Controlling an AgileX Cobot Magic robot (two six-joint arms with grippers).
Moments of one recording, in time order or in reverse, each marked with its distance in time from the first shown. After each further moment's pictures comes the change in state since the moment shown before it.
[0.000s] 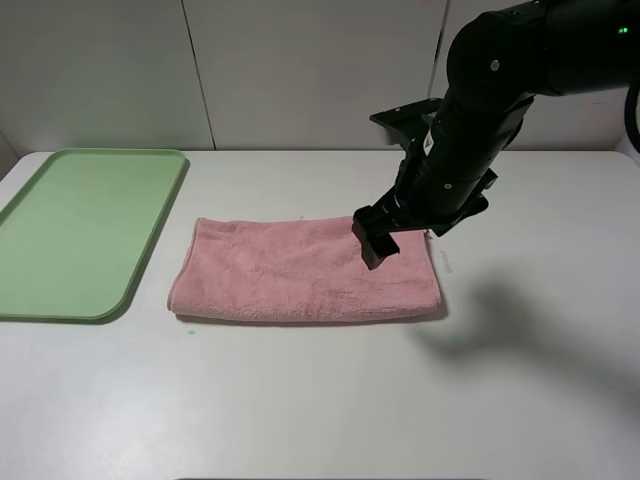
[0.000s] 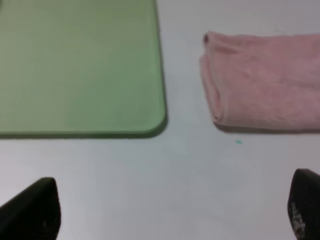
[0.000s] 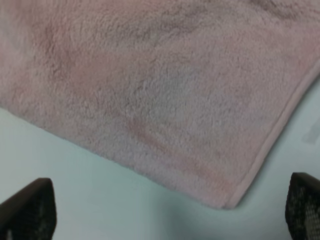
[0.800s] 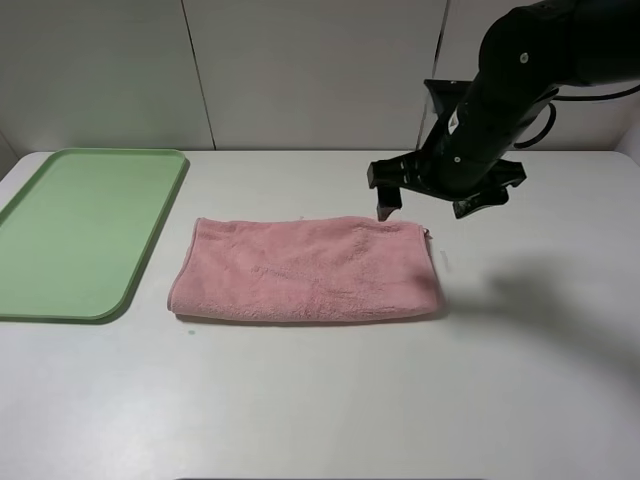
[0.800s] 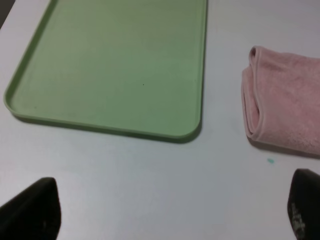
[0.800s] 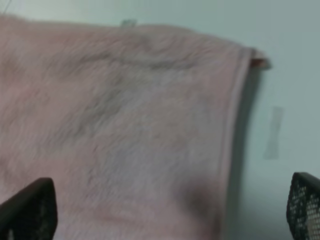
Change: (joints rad) left arm 0.143 0.000 0.000 0.000 -0.003 0.000; right arm -0.130 0.000 0.000 -0.056 -0.134 0.314
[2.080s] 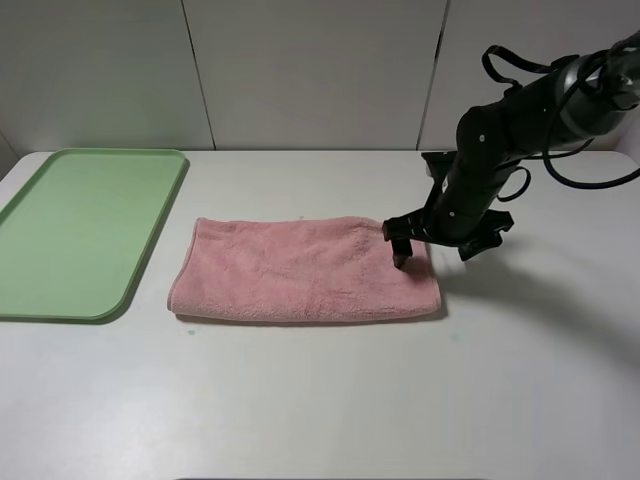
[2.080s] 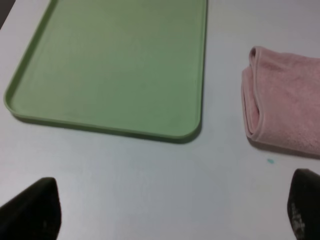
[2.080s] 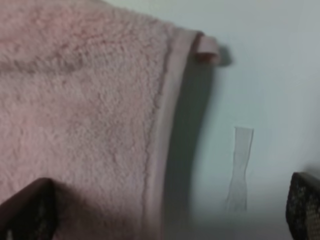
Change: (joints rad) left arm 0.000 0.000 0.000 0.000 0.000 0.000; right arm -0.088 0.282 0.000 0.012 -0.116 -0.132
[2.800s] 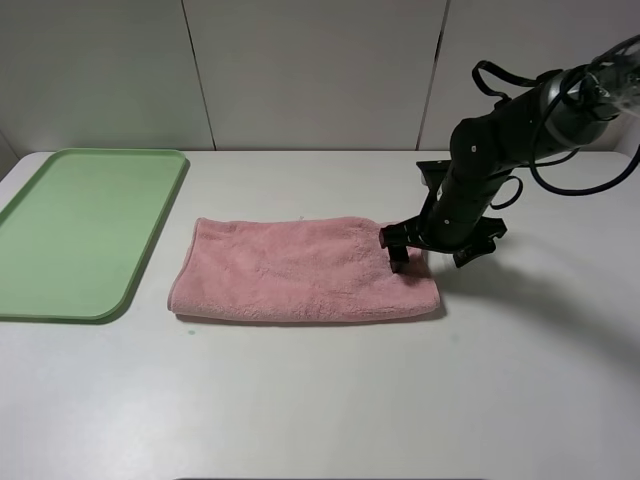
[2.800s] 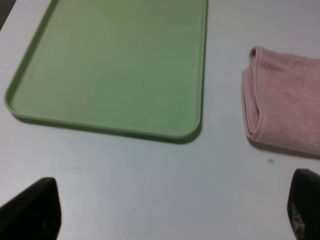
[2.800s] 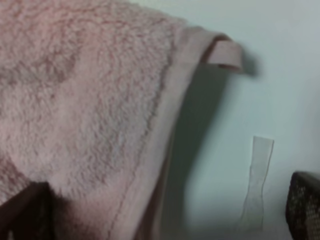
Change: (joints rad) left arm 0.000 0.000 0.000 0.000 0.000 0.000; right arm 0.000 0.056 -0.013 0.010 -0.023 -0.016
